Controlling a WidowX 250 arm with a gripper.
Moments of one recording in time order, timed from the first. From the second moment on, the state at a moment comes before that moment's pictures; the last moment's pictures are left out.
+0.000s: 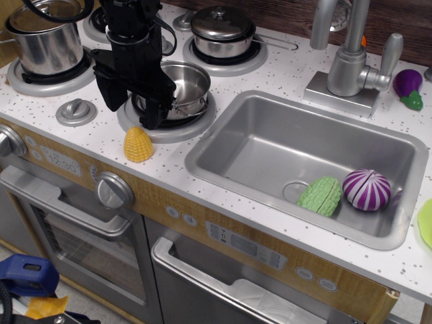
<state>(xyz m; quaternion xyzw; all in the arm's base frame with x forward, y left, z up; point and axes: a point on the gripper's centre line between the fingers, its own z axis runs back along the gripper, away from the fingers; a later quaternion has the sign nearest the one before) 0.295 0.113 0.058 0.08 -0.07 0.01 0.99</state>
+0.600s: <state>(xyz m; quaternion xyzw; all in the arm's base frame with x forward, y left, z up) 0.292 0.115 0.035 0.04 -0.07 0.00 1.00</state>
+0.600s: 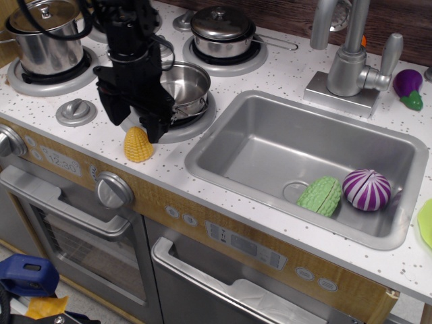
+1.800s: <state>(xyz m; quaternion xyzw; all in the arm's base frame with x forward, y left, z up) 0.288 0.126 0.006 0.00 -0.11 0.05 0.99</state>
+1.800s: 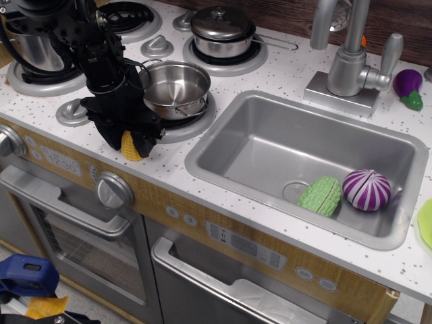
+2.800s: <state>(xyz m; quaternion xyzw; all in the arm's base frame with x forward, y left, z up) 0.327 0.138 0.089 0.07 -0.12 -0.10 0.99</state>
